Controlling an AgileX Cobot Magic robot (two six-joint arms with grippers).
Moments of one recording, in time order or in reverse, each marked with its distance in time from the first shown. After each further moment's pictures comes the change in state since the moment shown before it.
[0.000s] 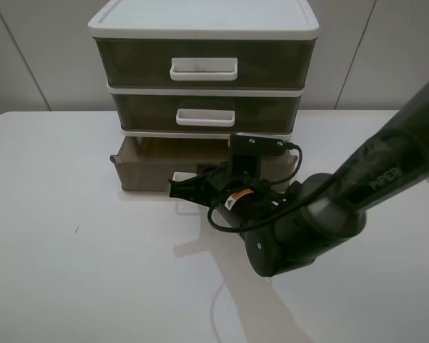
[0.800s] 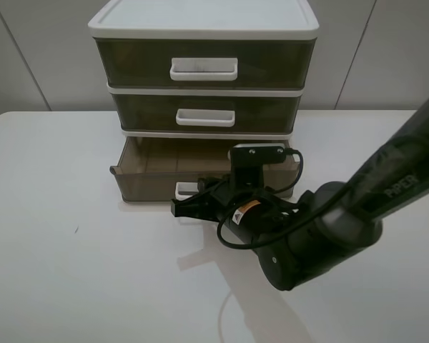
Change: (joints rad) left arm 0.000 0.000 0.000 0.000 0.000 0.000; right arm 0.002 -0.016 0.074 -0.086 0.012 -0.001
